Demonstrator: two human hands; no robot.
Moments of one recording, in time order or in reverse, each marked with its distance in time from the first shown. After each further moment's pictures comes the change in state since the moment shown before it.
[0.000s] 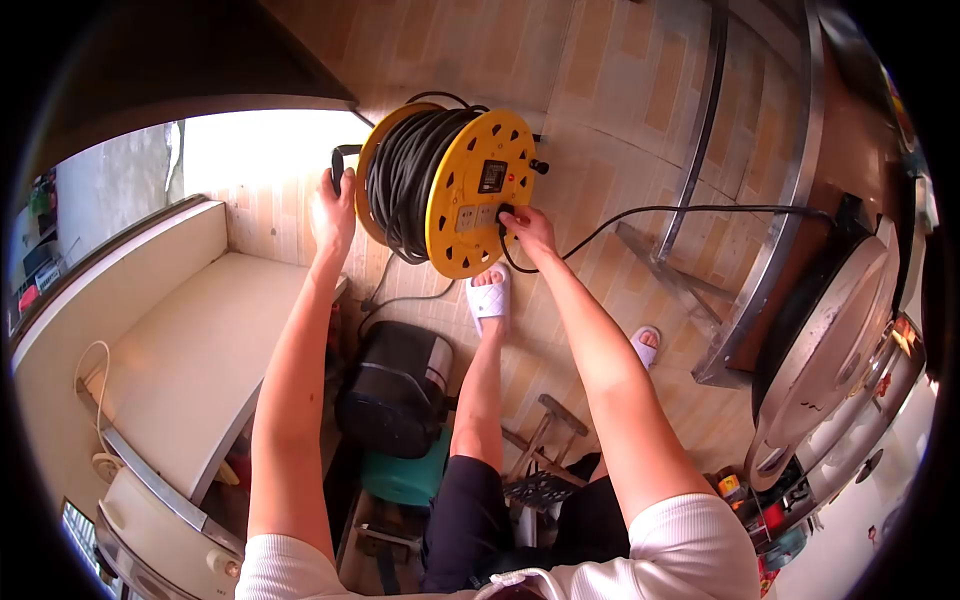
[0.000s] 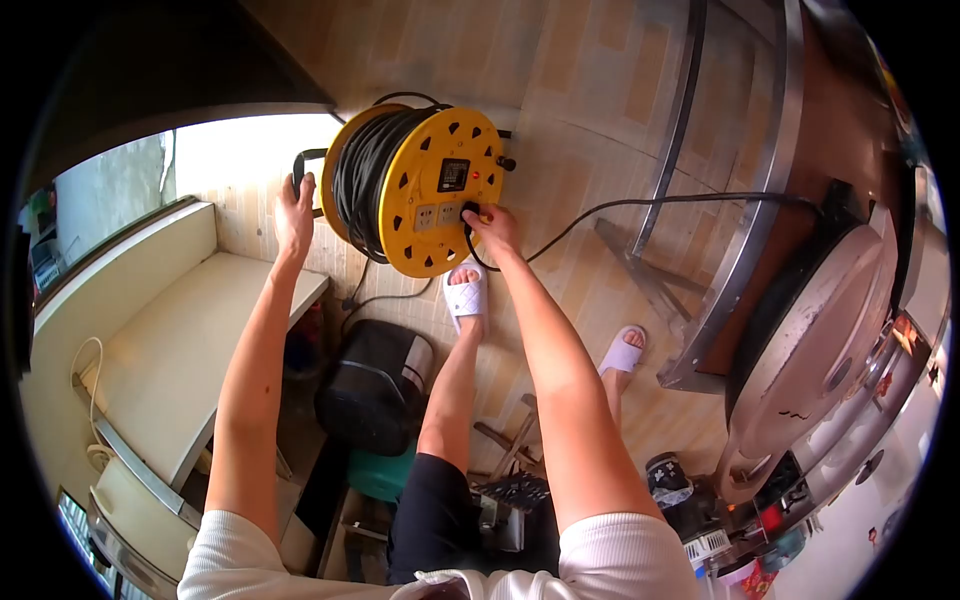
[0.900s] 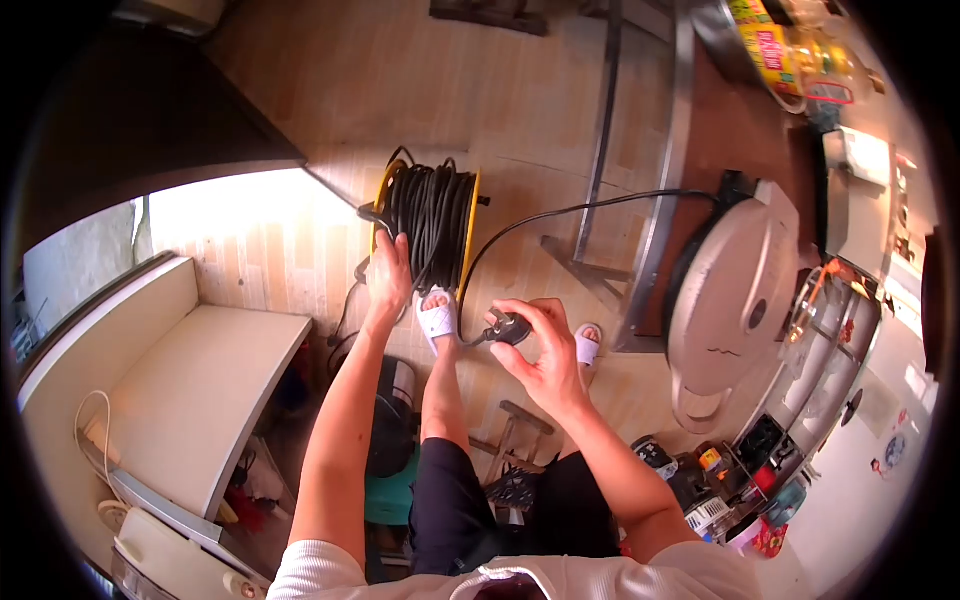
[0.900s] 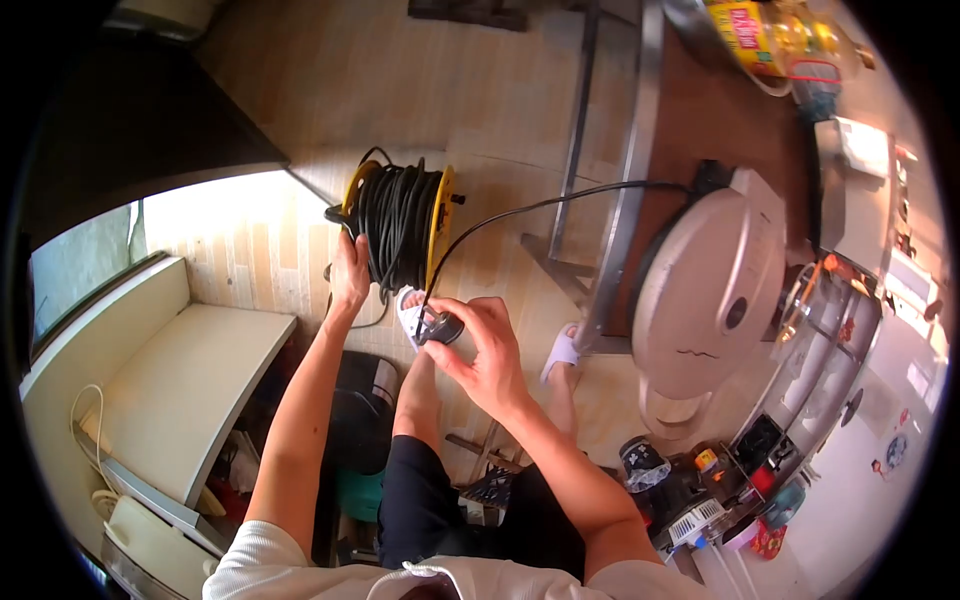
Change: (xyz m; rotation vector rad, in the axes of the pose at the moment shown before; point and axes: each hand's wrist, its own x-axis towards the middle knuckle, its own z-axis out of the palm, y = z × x) left_hand -0.092 0.108 0.047 0.004 -0.308 0.078; right_hand -0.227 -0.256 -0.159 -0.179 0.061 -0.513
